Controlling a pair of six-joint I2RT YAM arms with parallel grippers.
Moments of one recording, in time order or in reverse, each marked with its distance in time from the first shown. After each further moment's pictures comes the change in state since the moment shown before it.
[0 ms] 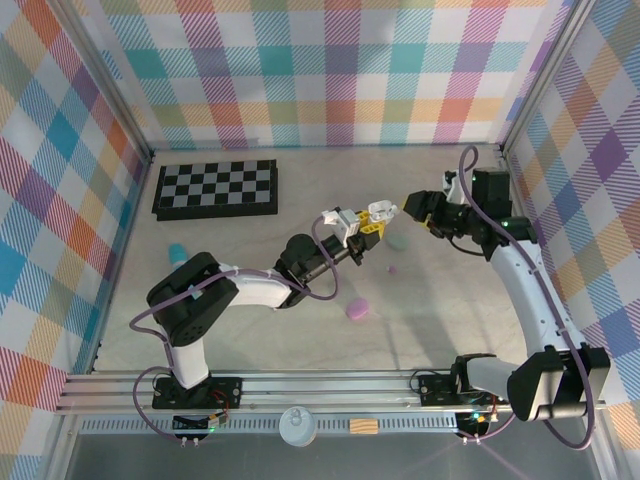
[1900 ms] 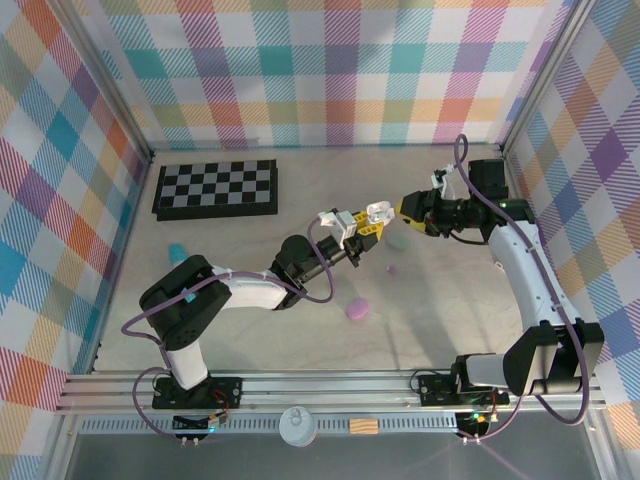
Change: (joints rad) left arm 0.000 -0.035 -0.023 0.003 0.022 0.015; right arm -0.005 0.115 0.108 -0.171 -0.190 -0.109
